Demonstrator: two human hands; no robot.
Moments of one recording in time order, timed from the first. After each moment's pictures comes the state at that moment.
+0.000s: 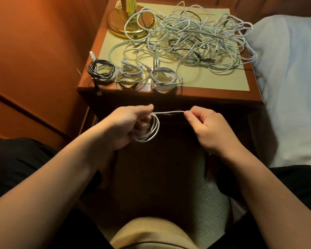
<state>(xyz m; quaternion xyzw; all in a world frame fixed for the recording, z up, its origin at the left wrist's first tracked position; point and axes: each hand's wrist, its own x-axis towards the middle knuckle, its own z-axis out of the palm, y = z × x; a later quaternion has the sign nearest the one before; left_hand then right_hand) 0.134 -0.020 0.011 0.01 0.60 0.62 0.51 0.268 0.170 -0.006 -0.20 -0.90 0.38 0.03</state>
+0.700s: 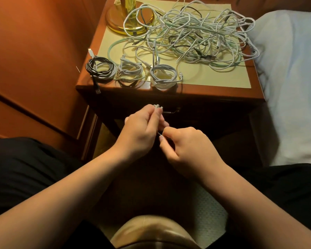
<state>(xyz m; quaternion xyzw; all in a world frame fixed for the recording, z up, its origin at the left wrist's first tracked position) 0.166 -0.014 -0.022 0.29 0.80 0.49 0.18 0.280 0.109 -0.007 -0.08 -0.97 0.24 0.02</state>
